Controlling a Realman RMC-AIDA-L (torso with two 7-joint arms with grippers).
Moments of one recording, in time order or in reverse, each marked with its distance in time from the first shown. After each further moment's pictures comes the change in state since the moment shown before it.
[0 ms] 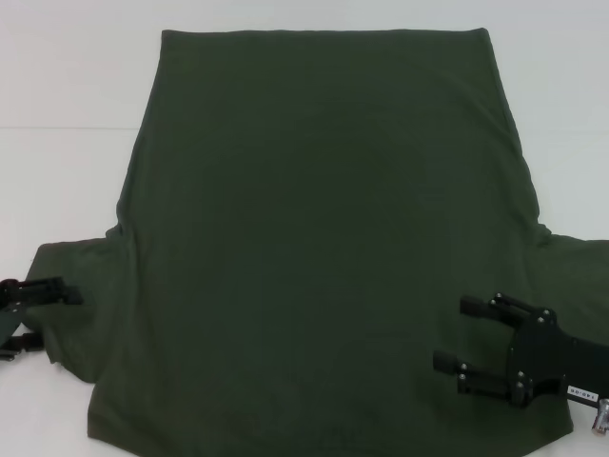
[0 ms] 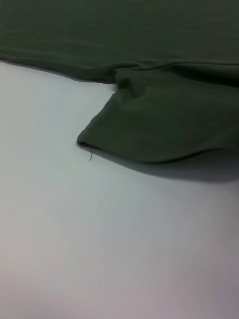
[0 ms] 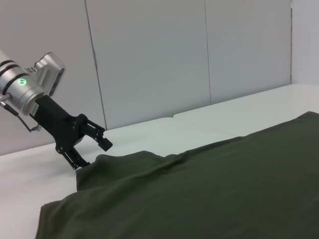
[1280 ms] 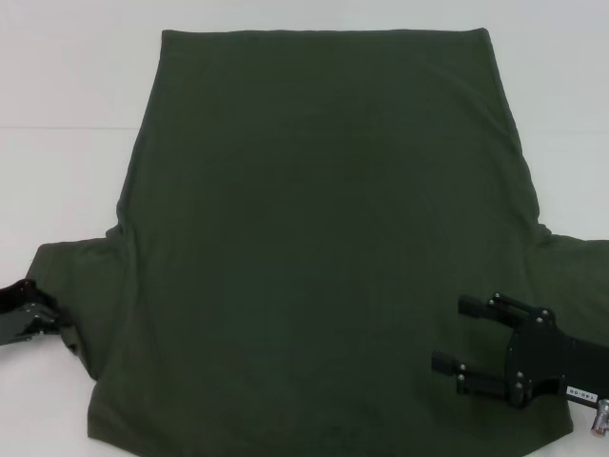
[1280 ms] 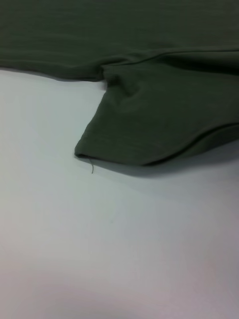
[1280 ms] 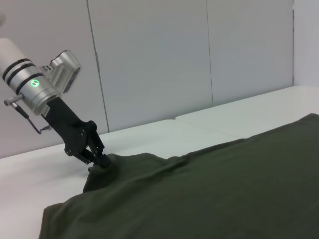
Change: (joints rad) left arm -0.022 0.001 0.156 0.017 0.011 -0.040 -0.020; right arm 0.000 0.002 0.000 0.000 0.001 -0.007 0.000
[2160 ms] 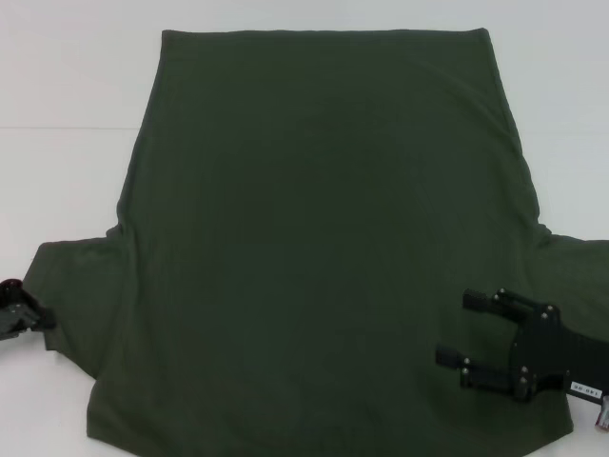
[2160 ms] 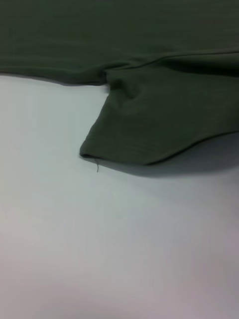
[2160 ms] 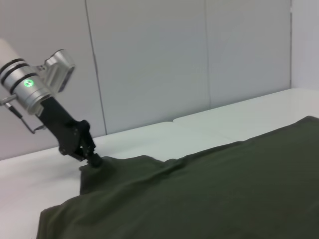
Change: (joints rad) left arm 0.014 0.005 -0.017 0.037 -0.002 0.041 0.029; right arm -0.002 0.000 0.013 0.000 0.005 -0.005 -0.003
